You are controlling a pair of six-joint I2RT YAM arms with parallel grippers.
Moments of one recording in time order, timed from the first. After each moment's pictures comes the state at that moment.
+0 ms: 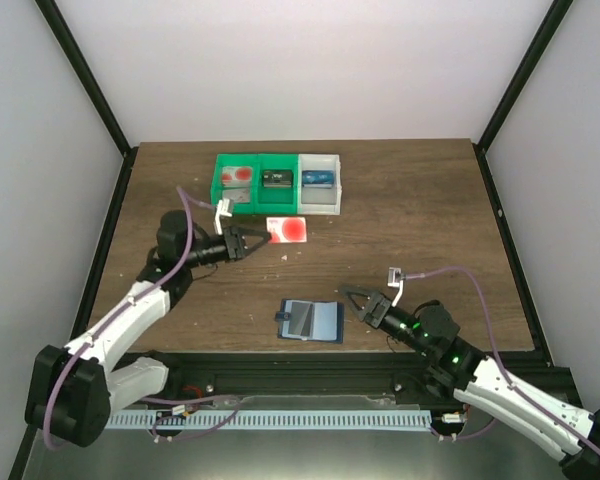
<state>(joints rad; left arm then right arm) -0.38 1.08 0.56 0.34 0.85 -0.98 0.88 0.32 0.07 0.27 -0.07 1.18</state>
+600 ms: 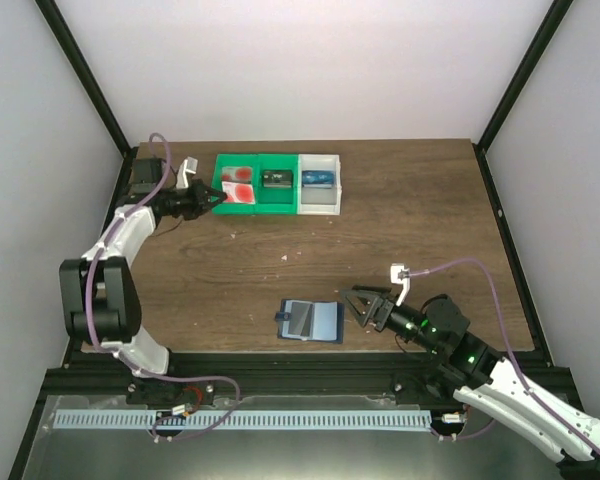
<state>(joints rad) 0.04 1.57 1.12 -0.30 0.92 -0.49 0.88 0.24 0.23 -0.03 -0.10 0.93</state>
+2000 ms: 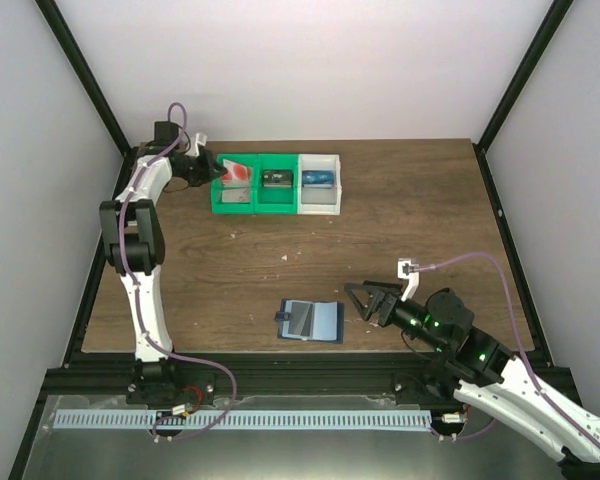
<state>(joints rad) 0.06 2.26 1.94 -0.67 0.72 -0.34 0.88 0.27 0.37 -0.24 -0.01 0.87</state>
